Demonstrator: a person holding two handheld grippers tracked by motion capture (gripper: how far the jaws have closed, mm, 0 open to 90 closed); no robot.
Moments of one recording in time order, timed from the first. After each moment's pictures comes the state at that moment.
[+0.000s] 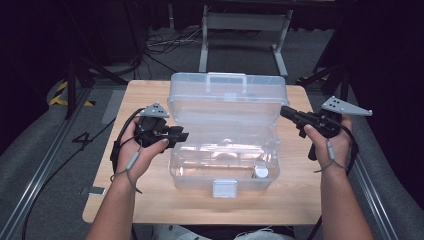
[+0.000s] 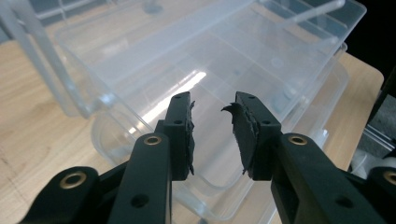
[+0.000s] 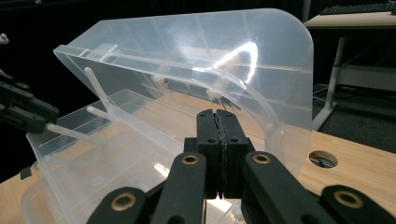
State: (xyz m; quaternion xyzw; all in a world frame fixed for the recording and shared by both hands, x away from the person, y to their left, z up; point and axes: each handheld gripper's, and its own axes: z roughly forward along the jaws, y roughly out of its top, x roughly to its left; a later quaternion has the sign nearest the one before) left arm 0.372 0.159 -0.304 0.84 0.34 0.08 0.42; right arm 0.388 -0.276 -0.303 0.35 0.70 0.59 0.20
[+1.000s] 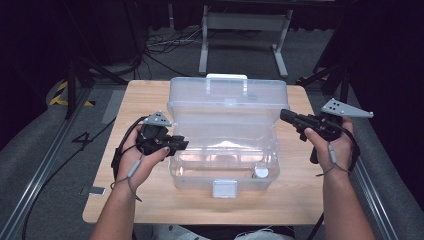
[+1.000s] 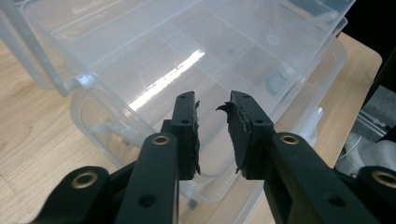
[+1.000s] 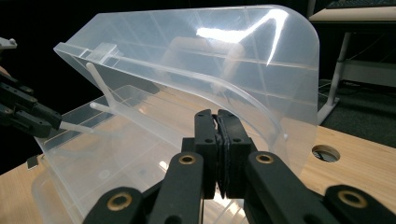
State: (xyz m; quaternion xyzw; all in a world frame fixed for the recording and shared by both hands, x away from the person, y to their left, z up) left arm 0.360 0.159 -0.313 0.85 0.34 0.07 0.40; right arm 0.378 -0.275 -0.301 0.35 0.71 0.58 0.19
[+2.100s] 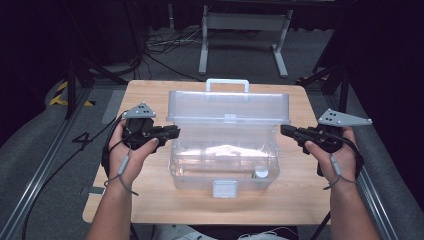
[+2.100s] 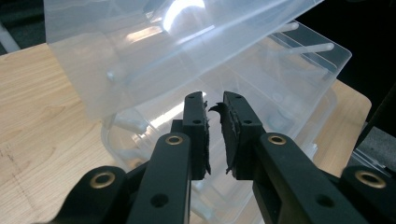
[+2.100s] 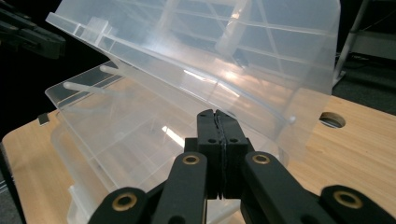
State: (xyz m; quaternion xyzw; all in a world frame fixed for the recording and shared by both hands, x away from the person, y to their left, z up) left arm 0.359 0.181 -0.296 0.81 0.36 0.09 0.46; right arm 0.354 -0.272 -0.303 0.35 0.76 0.53 0.17
